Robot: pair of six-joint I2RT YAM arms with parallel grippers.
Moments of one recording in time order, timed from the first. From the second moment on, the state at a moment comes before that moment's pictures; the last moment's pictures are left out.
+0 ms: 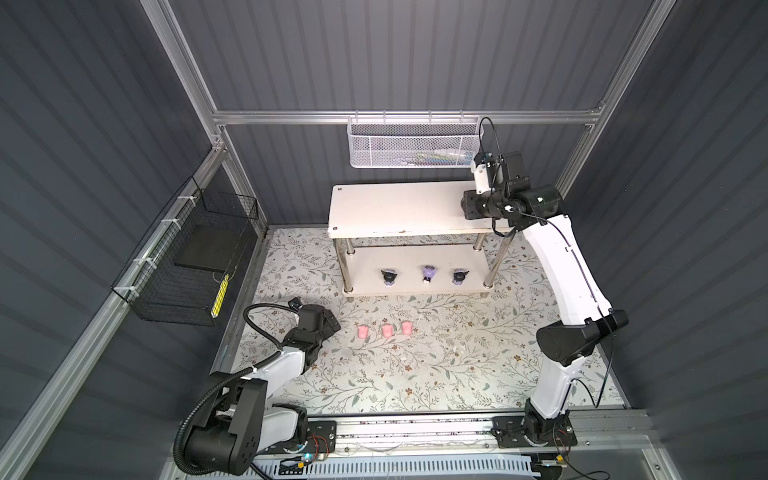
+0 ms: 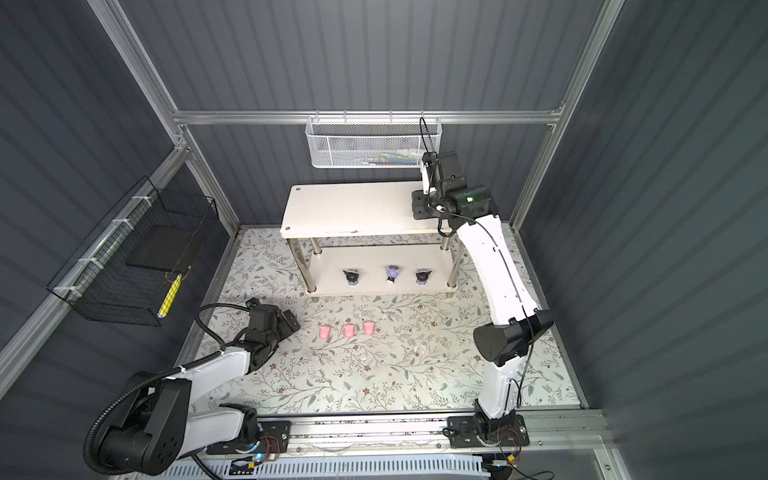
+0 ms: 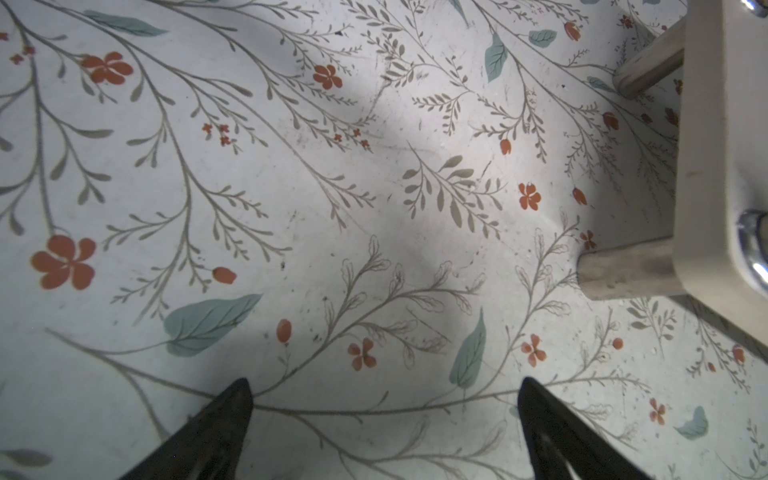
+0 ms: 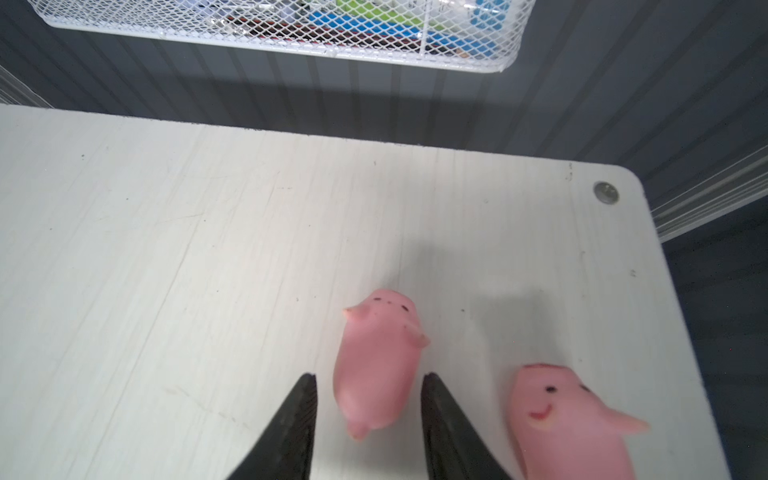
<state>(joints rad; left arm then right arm) -0.23 1.26 0.36 0.08 -0.24 -0.66 0.38 1.89 2.38 -1.14 0.12 0.13</state>
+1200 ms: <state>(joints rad) -0.23 1.26 0.37 0.06 -0.25 -0.66 0.81 0.92 1.04 -0.57 0.07 0.13</state>
